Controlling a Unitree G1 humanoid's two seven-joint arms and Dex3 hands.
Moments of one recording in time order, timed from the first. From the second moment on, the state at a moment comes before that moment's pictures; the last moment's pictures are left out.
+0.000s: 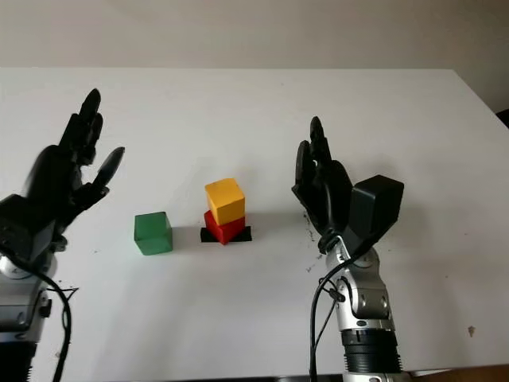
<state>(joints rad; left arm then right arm) -0.16 0.45 0.20 -0.13 0.14 -0.03 -0.17 -0.30 -0.07 -0.08 0.08 0.19 0.15 0.17</state>
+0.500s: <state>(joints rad) -0.02 0.65 0.21 -0.34 0.34 0.01 -0.31 -0.30 -0.07 -0.08 0.07 0.19 0.17 0.16</state>
